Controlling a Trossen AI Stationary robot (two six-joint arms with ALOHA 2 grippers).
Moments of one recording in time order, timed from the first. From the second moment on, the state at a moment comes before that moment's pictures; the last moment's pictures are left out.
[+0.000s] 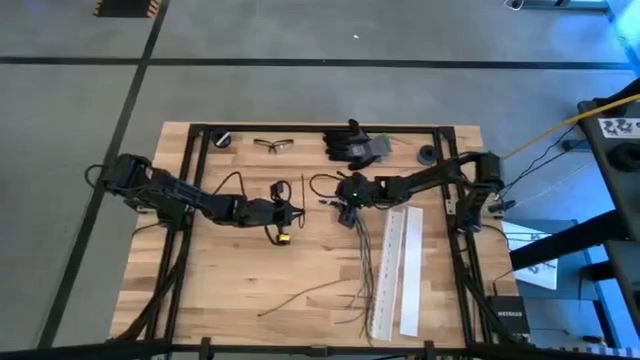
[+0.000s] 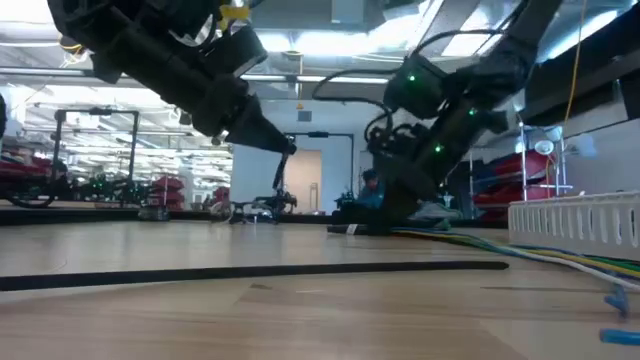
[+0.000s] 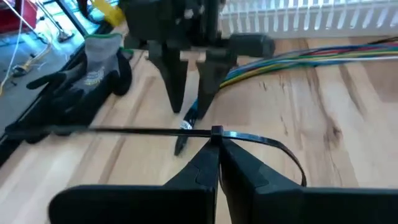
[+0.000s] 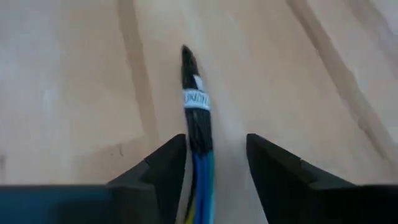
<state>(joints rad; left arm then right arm) -0.14 1.50 0.59 0.43 -0.41 0.09 -0.18 1.83 0.77 0.18 -0.01 0.12</state>
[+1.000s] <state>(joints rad) -0.06 1.52 0.59 0.51 -0.34 0.11 -0.03 1.77 0.87 0.40 -0.07 0.02</state>
